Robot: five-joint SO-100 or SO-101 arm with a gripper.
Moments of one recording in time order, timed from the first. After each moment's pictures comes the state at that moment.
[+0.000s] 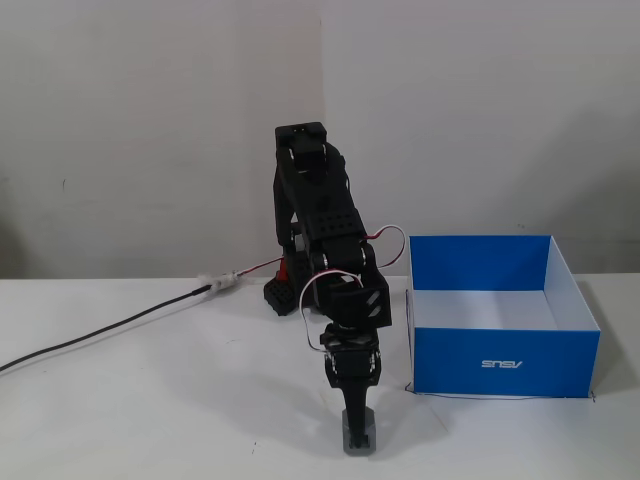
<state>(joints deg) -17.3 71.5 104.4 63.3 13.6</state>
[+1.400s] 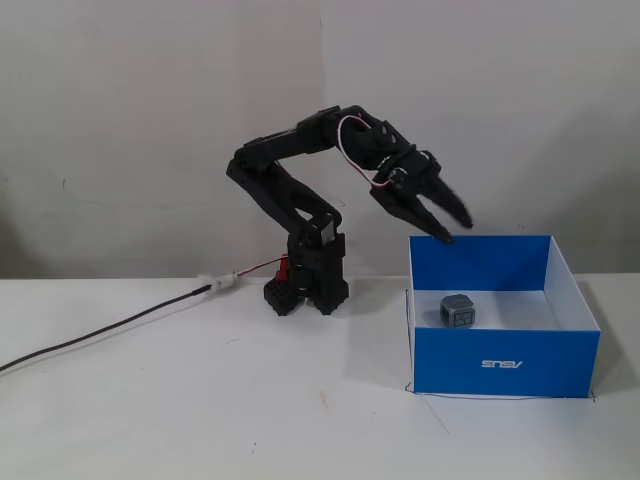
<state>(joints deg) -55.7 141.5 128.1 70.5 13.9</state>
